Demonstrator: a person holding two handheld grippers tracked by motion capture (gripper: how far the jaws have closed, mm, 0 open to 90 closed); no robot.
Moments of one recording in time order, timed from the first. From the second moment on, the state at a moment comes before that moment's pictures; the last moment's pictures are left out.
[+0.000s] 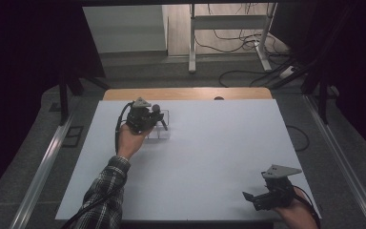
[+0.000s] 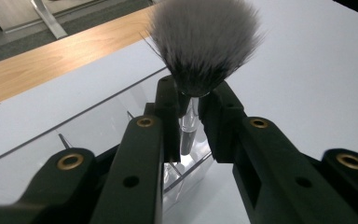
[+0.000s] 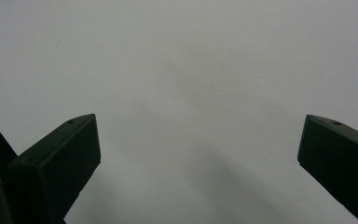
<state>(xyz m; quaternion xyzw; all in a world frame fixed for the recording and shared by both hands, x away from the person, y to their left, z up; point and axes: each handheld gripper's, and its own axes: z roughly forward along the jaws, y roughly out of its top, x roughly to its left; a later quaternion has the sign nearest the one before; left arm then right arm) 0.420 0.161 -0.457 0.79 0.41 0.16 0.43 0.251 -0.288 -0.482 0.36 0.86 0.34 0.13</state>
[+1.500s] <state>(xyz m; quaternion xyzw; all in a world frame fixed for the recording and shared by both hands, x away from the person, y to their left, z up) 0.419 0.151 -0.456 0.80 0.40 0.17 0.41 0.251 -0.288 -0.483 0.37 0.86 0.34 0.12</state>
